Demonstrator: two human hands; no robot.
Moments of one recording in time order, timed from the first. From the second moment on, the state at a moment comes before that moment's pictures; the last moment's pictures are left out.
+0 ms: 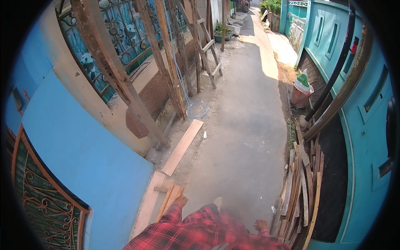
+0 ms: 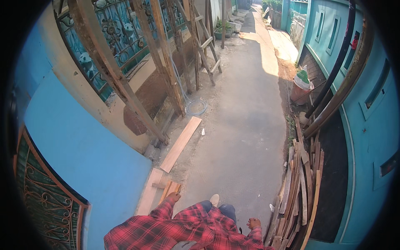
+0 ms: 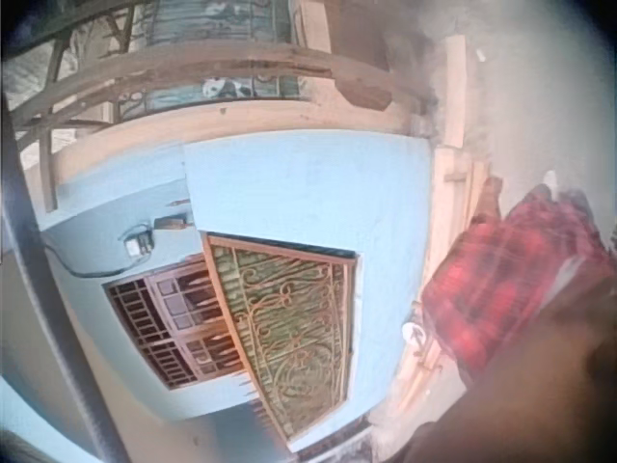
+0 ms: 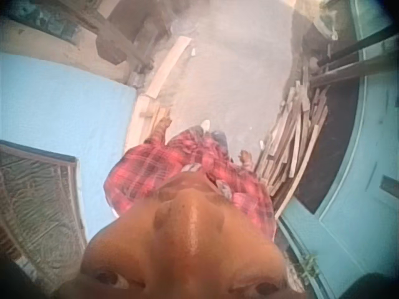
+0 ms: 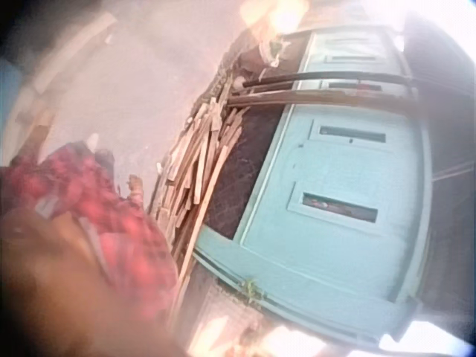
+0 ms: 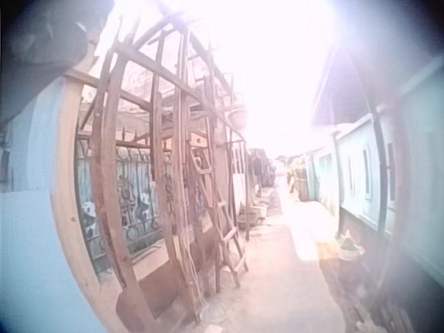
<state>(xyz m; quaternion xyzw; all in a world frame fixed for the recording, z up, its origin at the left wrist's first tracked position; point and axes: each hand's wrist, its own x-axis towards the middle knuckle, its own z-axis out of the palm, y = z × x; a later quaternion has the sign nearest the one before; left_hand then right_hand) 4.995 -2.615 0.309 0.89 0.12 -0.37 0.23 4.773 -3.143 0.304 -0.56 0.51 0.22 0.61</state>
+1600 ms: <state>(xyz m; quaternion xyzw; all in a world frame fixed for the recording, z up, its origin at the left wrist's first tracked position) 7.111 -3.435 0.523 0.90 0.02 -0.17 0.39 6.837 -3.936 0.317 -0.63 0.51 0.28 0.52</state>
